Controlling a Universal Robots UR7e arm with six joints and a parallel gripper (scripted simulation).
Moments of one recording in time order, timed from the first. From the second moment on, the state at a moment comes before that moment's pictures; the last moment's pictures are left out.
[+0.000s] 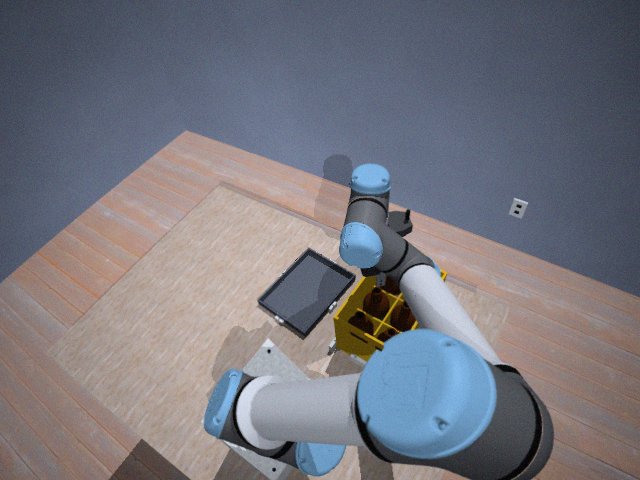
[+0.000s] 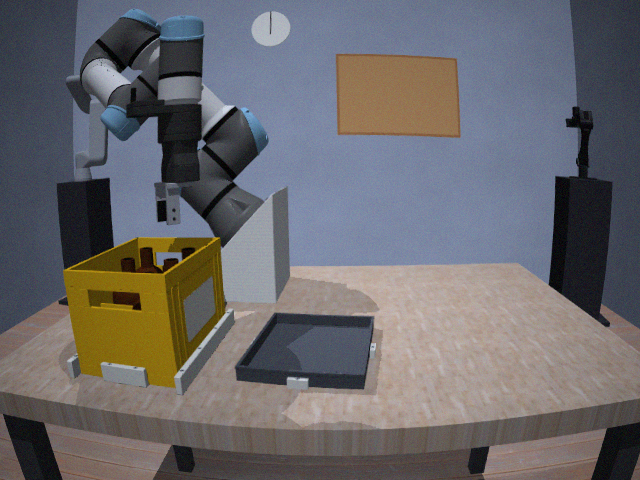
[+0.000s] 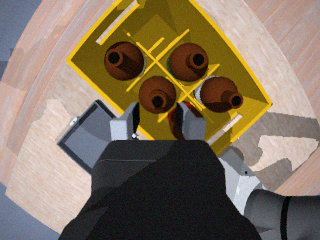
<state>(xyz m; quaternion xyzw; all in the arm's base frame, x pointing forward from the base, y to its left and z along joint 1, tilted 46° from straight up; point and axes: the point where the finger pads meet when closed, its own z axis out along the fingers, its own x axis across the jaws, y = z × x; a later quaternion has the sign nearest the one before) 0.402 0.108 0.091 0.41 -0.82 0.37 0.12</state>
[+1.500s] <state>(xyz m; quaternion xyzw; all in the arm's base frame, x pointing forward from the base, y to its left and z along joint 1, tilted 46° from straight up) 0.483 0.069 0.145 0.41 -0.82 0.37 0.12</state>
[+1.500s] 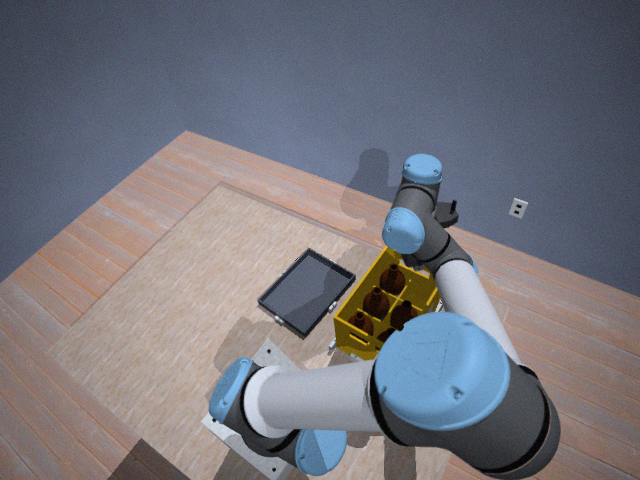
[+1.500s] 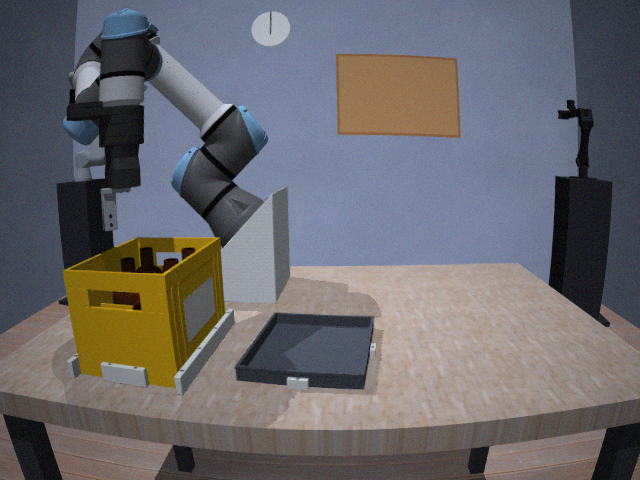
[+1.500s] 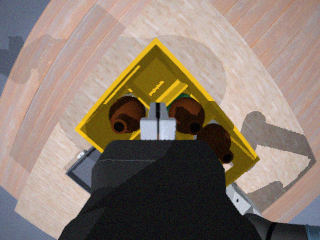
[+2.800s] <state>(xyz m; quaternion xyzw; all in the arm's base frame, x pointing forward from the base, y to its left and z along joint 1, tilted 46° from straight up) 0.500 0.061 0.153 0.41 -0.82 0.37 0.12</state>
